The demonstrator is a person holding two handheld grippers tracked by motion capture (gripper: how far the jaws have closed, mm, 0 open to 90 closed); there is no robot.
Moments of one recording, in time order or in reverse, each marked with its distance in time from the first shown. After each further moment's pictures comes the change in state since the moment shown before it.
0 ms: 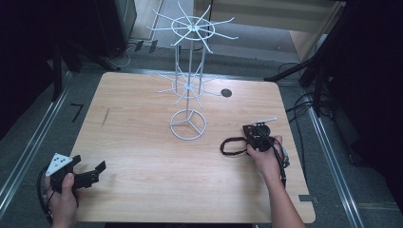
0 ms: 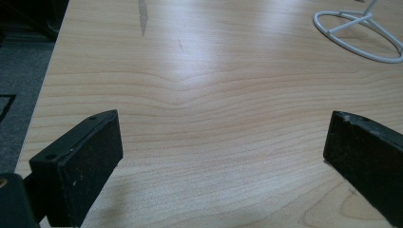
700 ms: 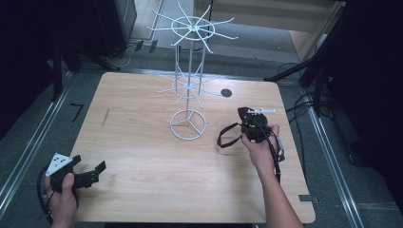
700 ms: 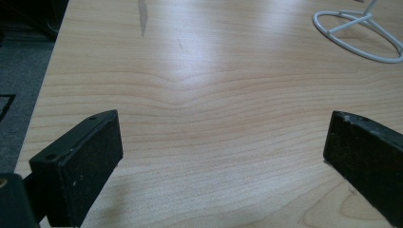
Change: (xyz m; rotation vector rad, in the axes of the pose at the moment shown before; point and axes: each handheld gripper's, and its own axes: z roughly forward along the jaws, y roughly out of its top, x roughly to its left) left arm 0.000 0.000 0.000 0.000 0.000 0.000; right arm 0.028 0.024 -0.036 -0.232 0.010 -0.032
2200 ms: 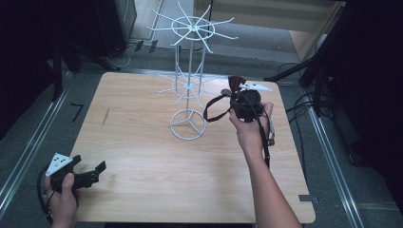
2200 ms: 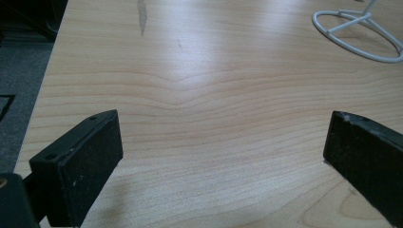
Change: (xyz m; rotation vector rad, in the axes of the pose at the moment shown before) left arm 0.000 0.000 0.000 0.001 -0.002 0.002; right arm 0.049 0.065 -0.055 -0.255 0.040 0.013
